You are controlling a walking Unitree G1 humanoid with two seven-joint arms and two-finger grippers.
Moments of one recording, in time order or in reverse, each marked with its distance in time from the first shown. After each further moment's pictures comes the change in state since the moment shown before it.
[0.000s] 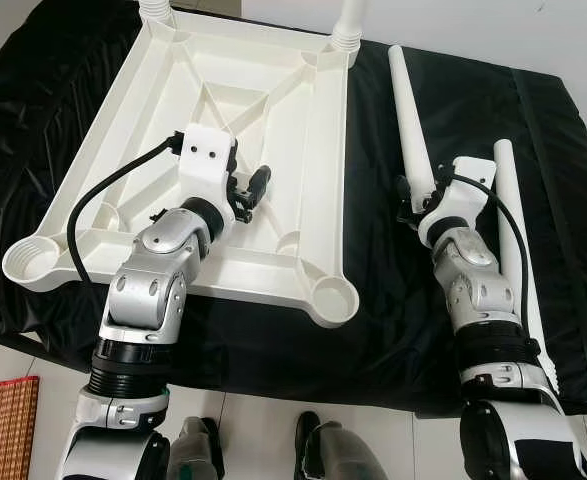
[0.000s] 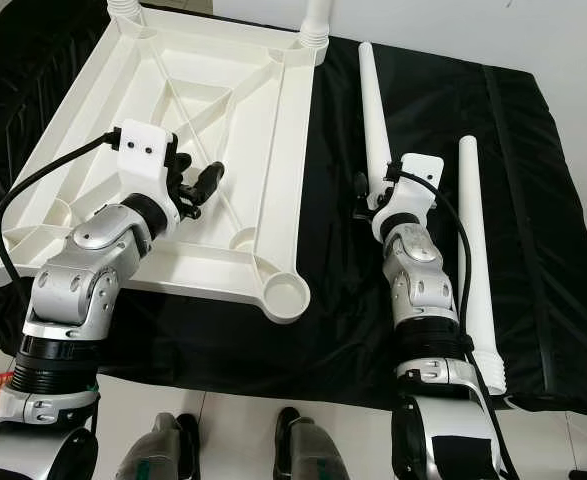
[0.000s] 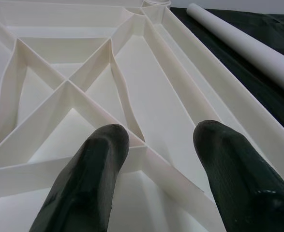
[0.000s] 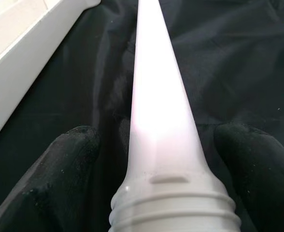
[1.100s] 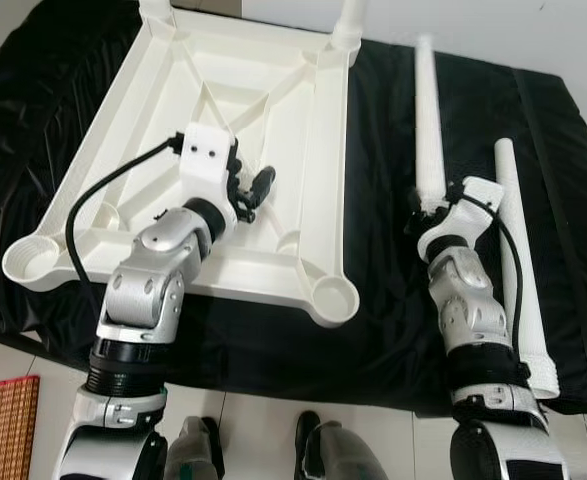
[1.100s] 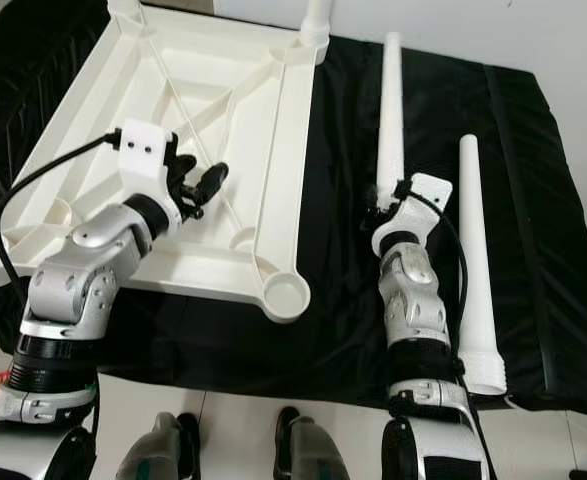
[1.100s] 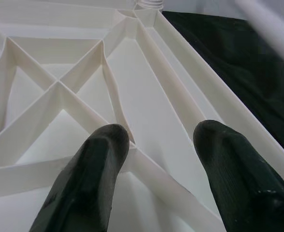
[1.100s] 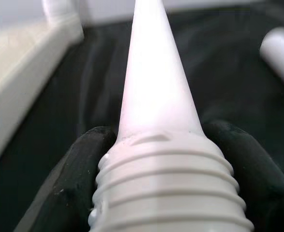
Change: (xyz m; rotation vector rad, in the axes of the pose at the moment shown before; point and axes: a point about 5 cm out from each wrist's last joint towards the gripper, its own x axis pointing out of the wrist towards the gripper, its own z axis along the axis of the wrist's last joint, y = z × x) left arm 0.000 0.000 0.003 -0.035 -0.010 -0.033; right arm -0.017 -0.007 -0.001 0.110 -0.165 -0.081
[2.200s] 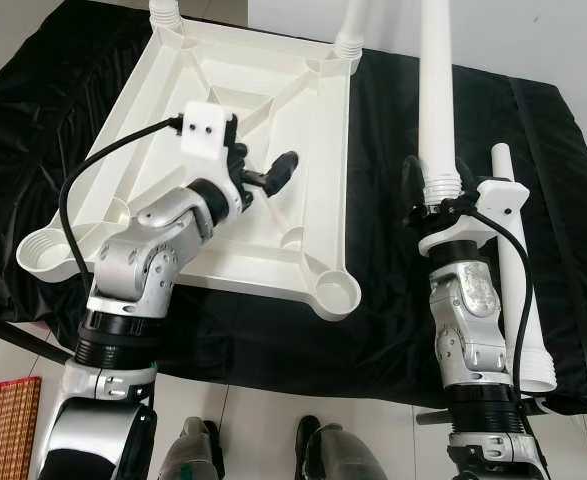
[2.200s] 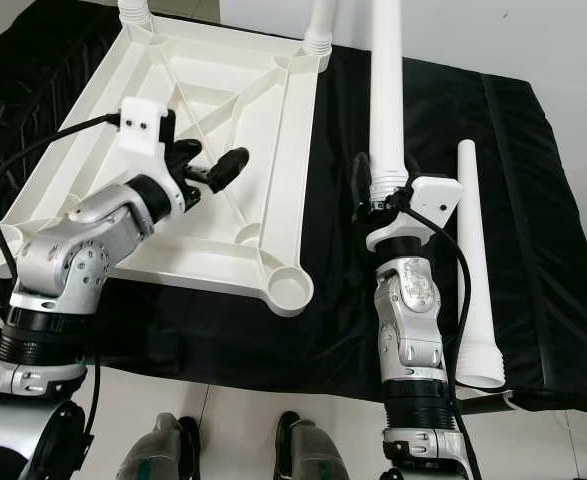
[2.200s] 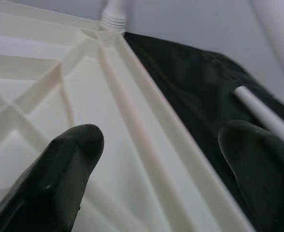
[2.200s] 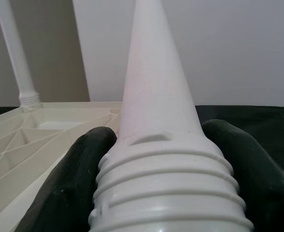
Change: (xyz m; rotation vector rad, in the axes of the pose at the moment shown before) left arm 0.016 -0.013 0.022 -0.198 -0.028 -0.200; right arm -0.039 0.029 0.029 -0.053 -0.277 0.259
